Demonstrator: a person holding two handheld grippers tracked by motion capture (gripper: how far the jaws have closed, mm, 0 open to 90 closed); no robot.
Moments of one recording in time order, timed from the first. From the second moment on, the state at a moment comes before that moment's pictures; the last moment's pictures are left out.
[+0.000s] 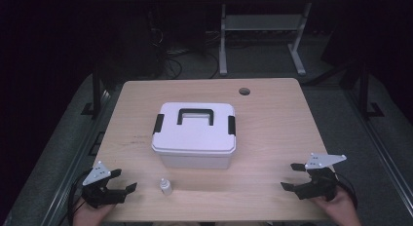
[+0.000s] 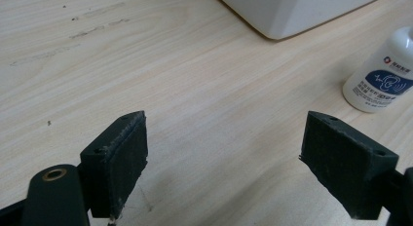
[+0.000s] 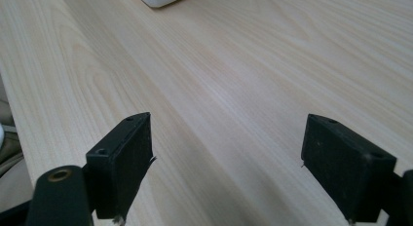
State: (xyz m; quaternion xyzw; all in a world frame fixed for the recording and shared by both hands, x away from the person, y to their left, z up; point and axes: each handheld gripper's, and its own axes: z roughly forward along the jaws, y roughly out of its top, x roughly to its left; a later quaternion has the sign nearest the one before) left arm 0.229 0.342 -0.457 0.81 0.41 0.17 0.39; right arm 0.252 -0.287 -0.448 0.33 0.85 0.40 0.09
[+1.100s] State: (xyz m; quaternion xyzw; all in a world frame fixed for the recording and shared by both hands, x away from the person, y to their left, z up) left arm 0.226 0.345 -0.454 0.80 0.41 0.17 0.41; right arm 0.350 -0.224 -0.331 0.19 0.91 0.38 0.04
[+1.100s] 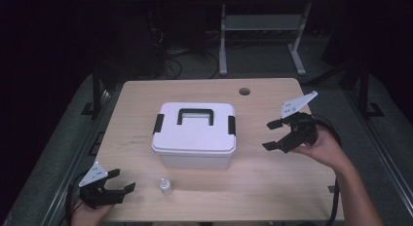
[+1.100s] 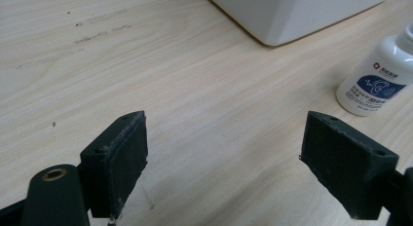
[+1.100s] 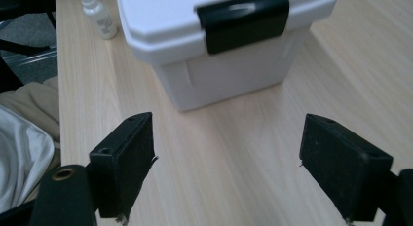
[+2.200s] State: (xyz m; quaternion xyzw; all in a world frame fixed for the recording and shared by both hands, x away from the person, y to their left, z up) left arm 0.225 0.353 -0.453 0.79 0.42 0.17 0.41; right arm 0.408 -0.130 -0.294 0.12 0.94 0.33 0.02
